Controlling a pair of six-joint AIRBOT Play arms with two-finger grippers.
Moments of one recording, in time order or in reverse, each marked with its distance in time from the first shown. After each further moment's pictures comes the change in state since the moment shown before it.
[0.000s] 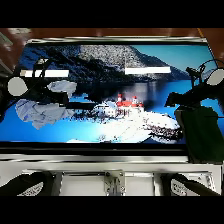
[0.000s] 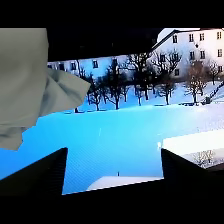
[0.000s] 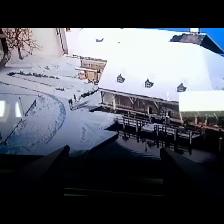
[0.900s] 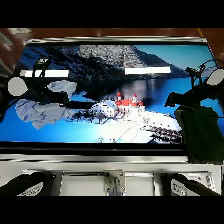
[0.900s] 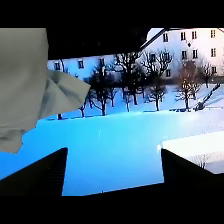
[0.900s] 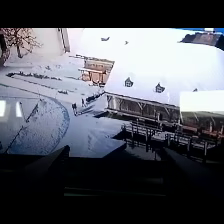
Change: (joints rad) left arm 0.000 -0.002 0.000 0.000 0.027 0.000; right arm 0.000 0.000 0.000 0.003 0.001 0.000
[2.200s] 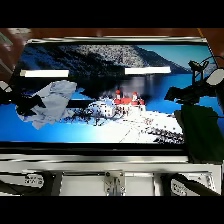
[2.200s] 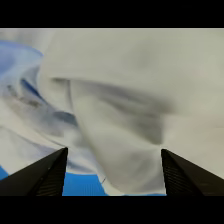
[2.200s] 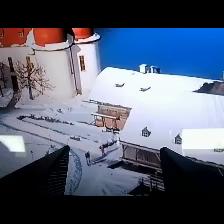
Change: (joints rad) left arm 0.627 -0.444 -0.006 -0.179 0.094 -0.046; right arm 0.001 -0.002 0.000 0.029 -0.157 -0.010
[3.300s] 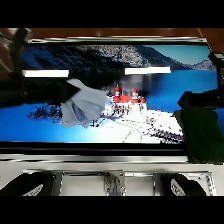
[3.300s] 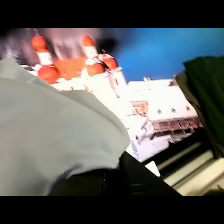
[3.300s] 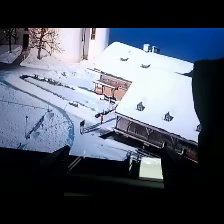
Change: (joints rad) left arm -0.808 0.661 0.040 -0.249 0.094 0.086; right arm 0.001 0.356 0.013 -0.069 0.206 -0.124
